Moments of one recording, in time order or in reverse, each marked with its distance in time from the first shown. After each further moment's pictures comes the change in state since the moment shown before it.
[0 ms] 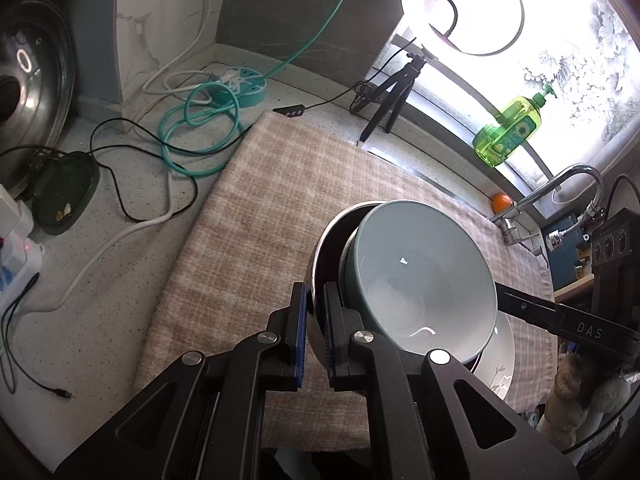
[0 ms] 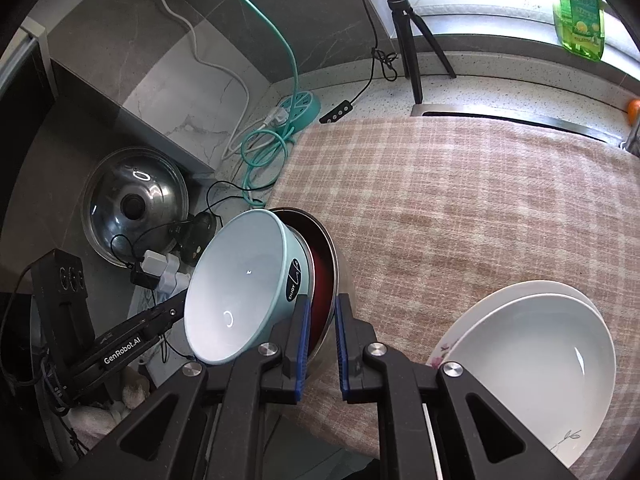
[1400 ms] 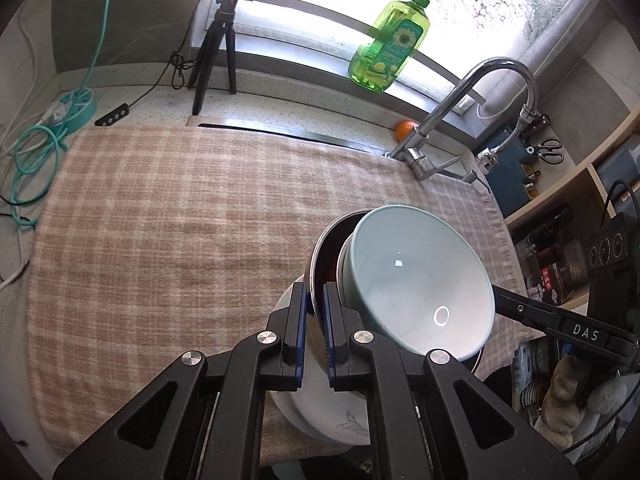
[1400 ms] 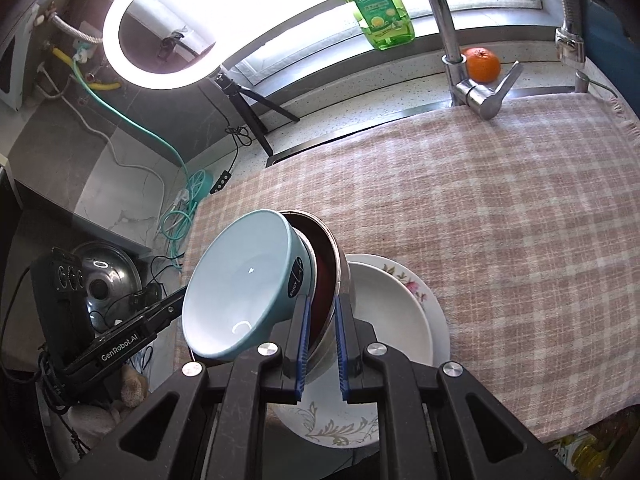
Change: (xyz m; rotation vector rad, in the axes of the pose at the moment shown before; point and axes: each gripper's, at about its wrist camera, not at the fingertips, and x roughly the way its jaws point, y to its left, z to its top) left arm 0.062 -0.164 -0.018 0.278 0.135 -0.187; right arm -0.119 -0.145 -0.057 0.290 -0.175 -0.133
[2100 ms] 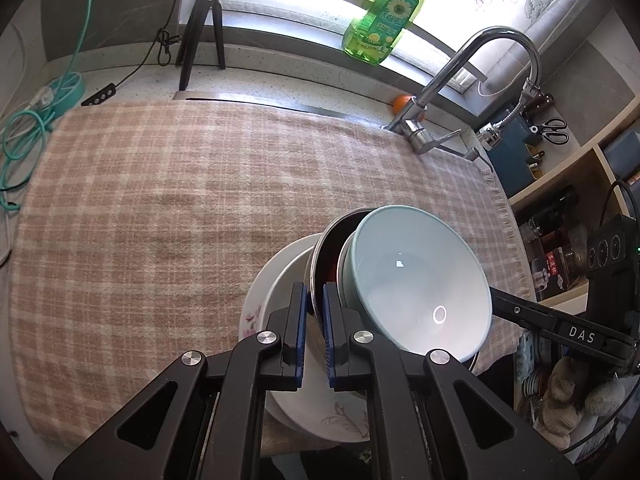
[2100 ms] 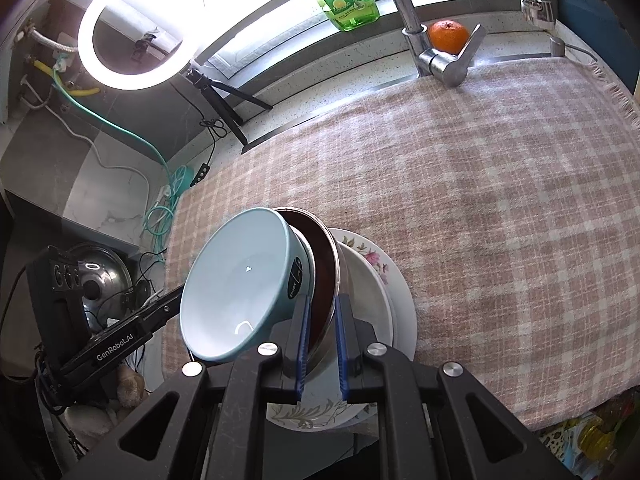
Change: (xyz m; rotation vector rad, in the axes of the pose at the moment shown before) left arm 0.021 -0.016 -0.016 0.003 0.056 0.012; right arm 0.007 -0.030 -0.016 0.050 0.038 -0.014
